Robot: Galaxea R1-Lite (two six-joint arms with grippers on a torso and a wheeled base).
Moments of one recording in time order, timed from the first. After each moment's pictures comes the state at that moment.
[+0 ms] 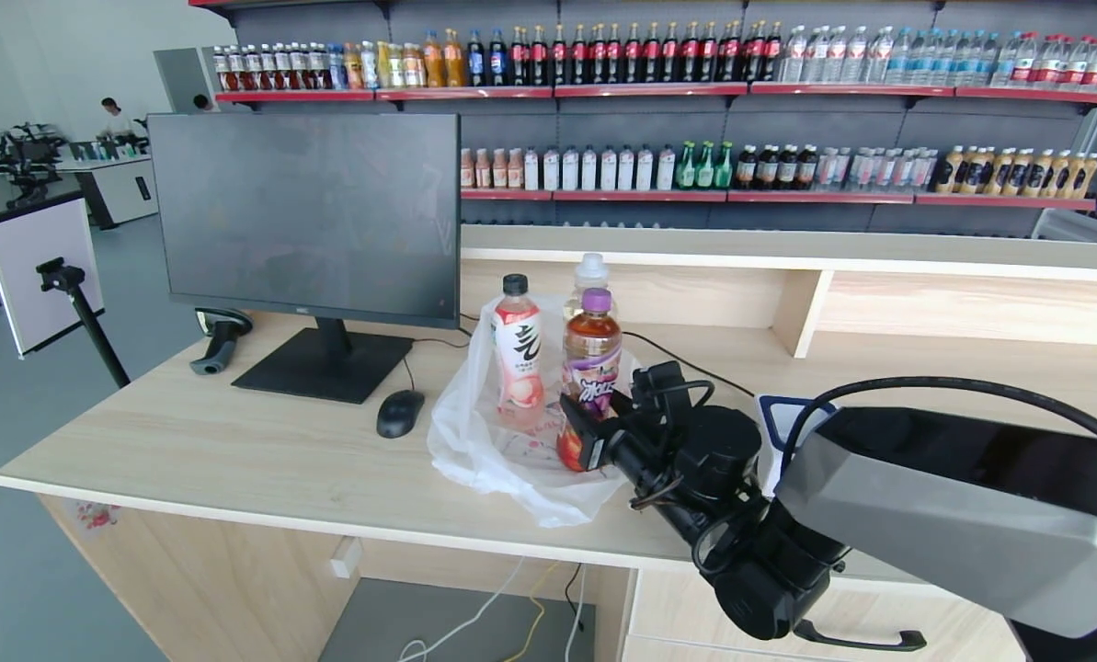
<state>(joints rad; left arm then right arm) 0.00 0.00 0.00 0.00 0.00 0.00 0.62 2.41 -0.95 -1.57 -0.08 0.09</state>
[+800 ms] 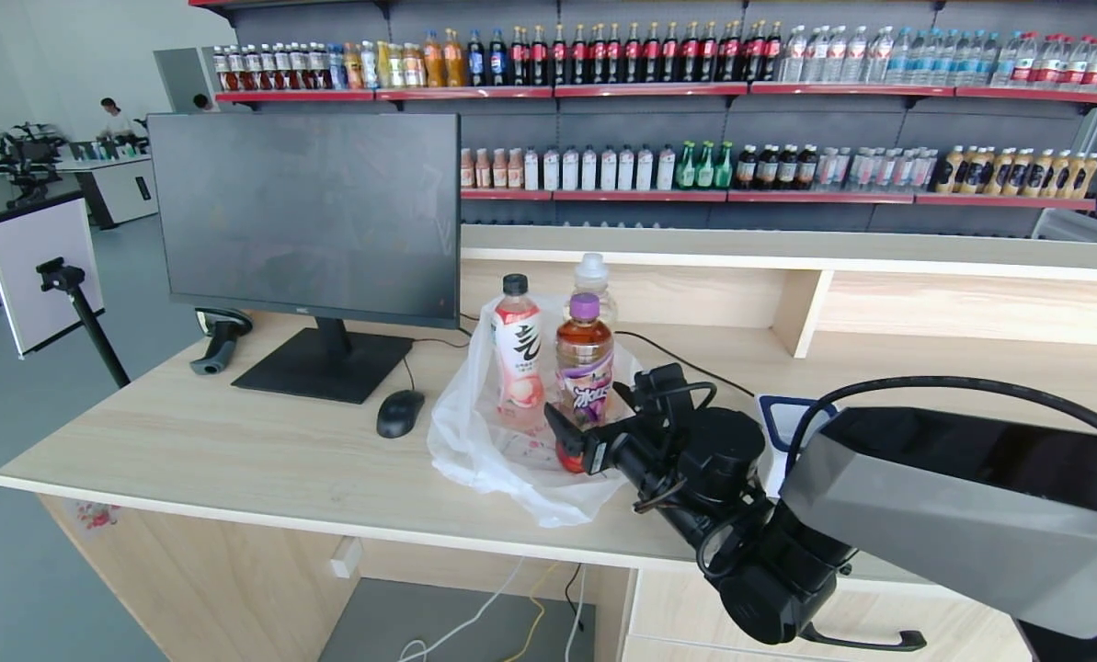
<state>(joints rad) 0.00 0.00 0.00 0.00 0.00 0.00 0.62 2.39 -0.93 -1.57 -0.08 0.08</state>
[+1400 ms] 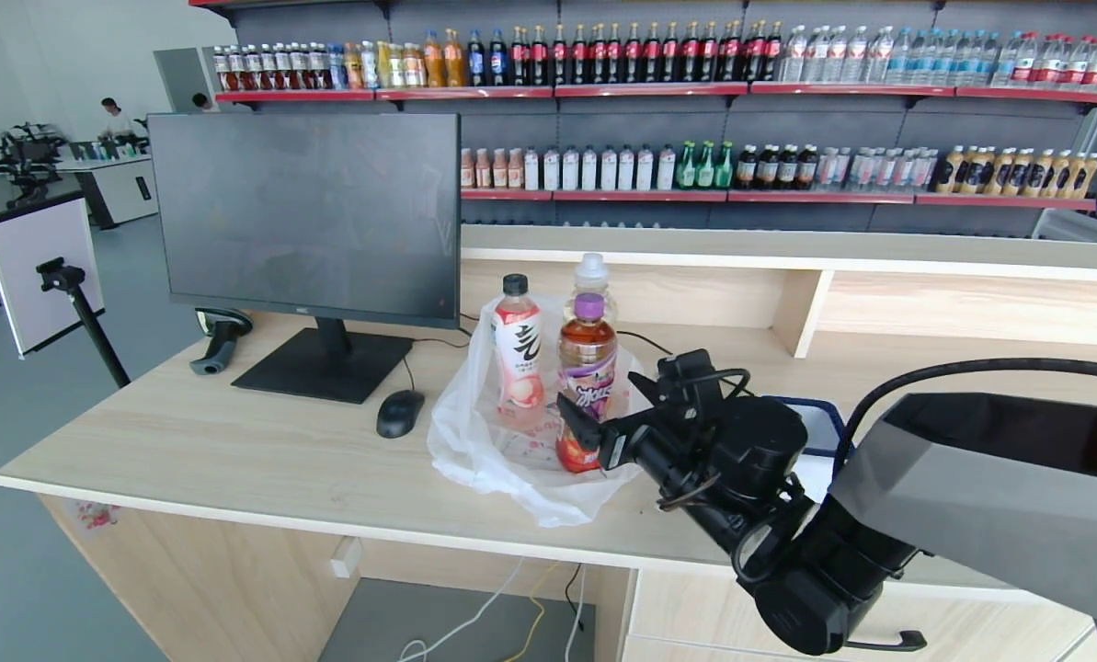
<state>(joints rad) 0.00 0.00 0.00 0.00 0.00 0.00 0.62 2.27 -0.81 -1.57 -0.08 0.08</state>
